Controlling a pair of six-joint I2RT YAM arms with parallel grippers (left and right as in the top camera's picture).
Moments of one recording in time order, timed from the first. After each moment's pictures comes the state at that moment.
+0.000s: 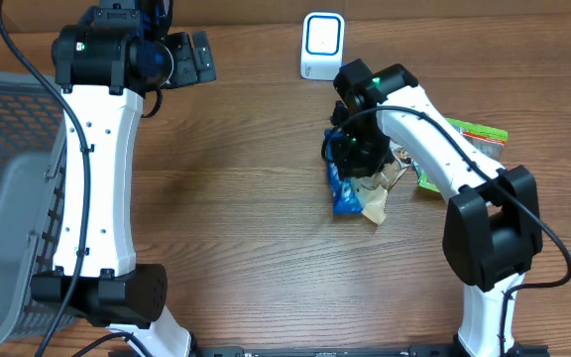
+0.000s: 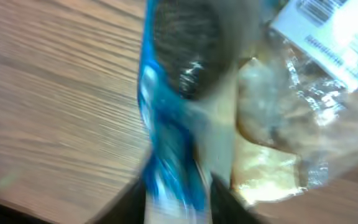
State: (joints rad) left arm -0.08 1.84 2.19 -1.33 -0.06 -0.28; right arm 0.43 2.09 1.78 -1.32 -0.22 0.17
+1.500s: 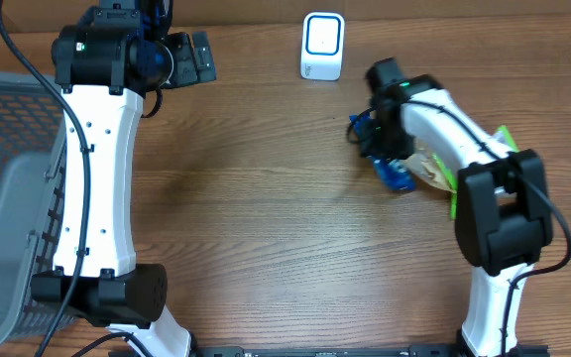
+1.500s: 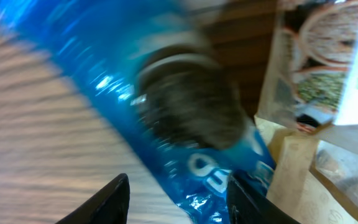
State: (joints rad) left arm -0.08 1.84 2.19 -1.33 -0.06 -0.28; right arm 0.27 2.14 1.63 -0.97 -0.05 0.35
